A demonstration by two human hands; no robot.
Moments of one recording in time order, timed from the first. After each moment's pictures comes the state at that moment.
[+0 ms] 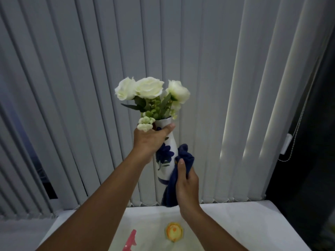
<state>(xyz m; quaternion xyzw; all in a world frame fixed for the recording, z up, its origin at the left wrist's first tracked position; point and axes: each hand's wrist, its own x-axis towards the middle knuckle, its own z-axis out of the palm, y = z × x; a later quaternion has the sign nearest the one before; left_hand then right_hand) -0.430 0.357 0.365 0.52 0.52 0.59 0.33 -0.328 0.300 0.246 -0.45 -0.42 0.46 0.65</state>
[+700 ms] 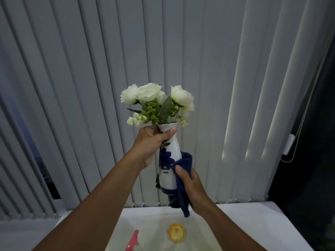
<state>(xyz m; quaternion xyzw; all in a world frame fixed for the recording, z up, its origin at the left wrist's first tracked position) -0.440 0.350 0.362 0.53 0.42 0.56 0.49 -0.301 0.315 0.240 -0.39 -0.50 0.55 0.55</state>
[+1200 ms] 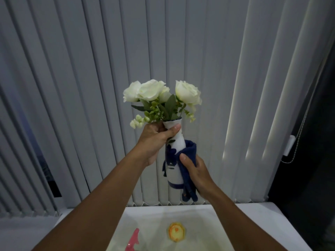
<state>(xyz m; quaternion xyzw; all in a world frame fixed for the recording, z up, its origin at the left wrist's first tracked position) -0.433 0.351 0.364 0.56 0.36 0.57 0.48 -0.285 0.328 0.267 -0.36 -0.55 0.50 0.56</state>
